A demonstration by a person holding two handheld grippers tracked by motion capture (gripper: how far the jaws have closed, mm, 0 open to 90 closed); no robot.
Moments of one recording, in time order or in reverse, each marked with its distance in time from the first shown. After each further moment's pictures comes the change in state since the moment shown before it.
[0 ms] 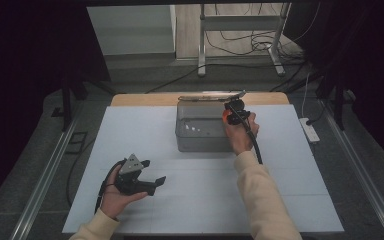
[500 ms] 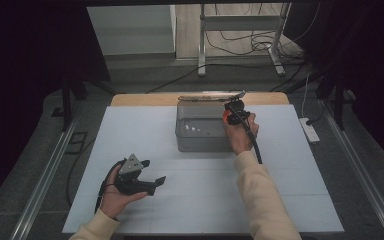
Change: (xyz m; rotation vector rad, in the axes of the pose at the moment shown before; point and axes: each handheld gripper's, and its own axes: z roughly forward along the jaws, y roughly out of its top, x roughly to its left) left arm 0.000 0.000 0.000 0.000 0.002 0.001; right arm 0.000 -0.001 0.004 0.009 -0.009 0.000
